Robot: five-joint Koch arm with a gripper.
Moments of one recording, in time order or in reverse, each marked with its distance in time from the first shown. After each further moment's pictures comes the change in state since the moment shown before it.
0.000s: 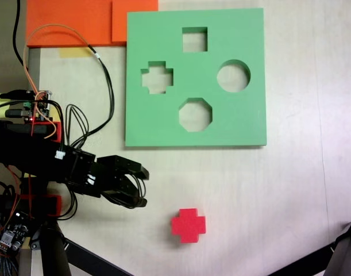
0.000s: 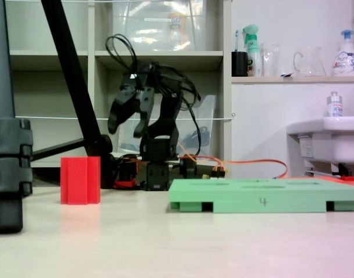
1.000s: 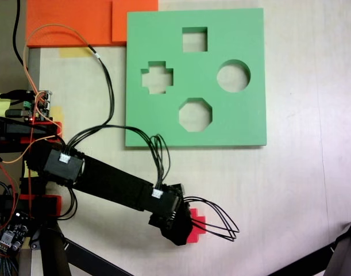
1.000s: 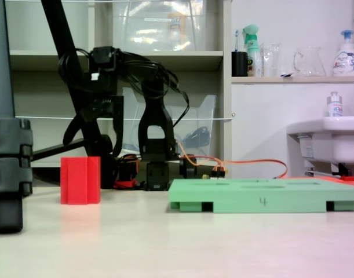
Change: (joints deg) arm 5.2 -52.7 -46.9 27.3 -15.1
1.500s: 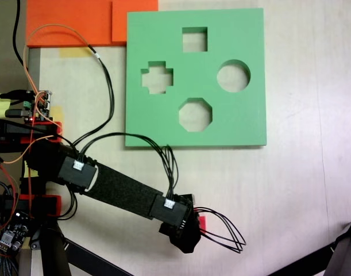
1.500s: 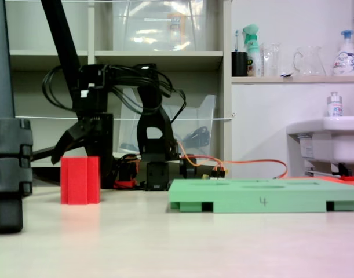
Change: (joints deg) arm 1.8 -7.3 0.0 -8.0 2.5
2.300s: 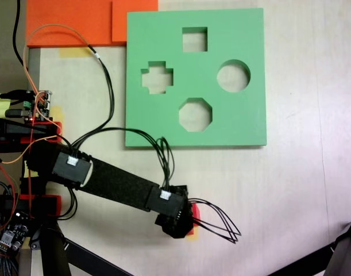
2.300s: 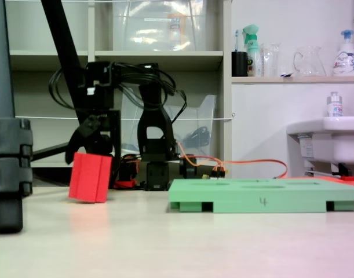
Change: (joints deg) arm -4.2 6.3 2.0 9.2 4.6
